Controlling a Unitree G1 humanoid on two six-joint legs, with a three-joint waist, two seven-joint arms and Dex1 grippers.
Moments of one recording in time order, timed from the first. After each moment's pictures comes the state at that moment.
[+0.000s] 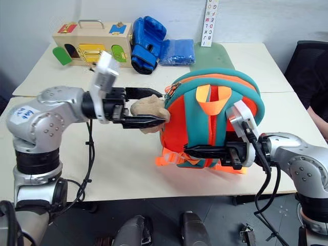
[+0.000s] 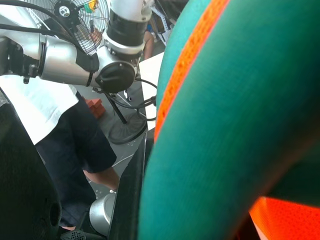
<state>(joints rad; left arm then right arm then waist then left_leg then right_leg) -0.86 0.54 -0.02 -0.27 -0.58 1.00 -0.93 -0.40 -0.85 -0.16 -0.42 1.12 0.92 1.06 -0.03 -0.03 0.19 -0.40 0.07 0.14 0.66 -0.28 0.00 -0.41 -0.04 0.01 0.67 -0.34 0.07</state>
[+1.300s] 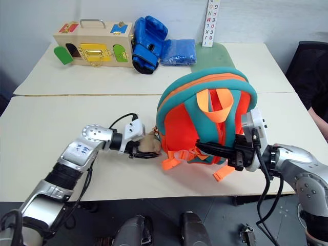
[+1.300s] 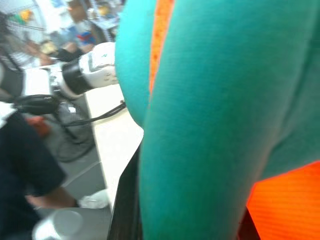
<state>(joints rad) -0.66 0.52 -0.32 0.17 -0.15 0.37 -1.03 -0.20 -0.80 -0.27 -0.46 1.01 0.78 0.92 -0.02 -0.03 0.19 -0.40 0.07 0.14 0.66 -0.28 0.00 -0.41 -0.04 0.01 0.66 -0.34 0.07</state>
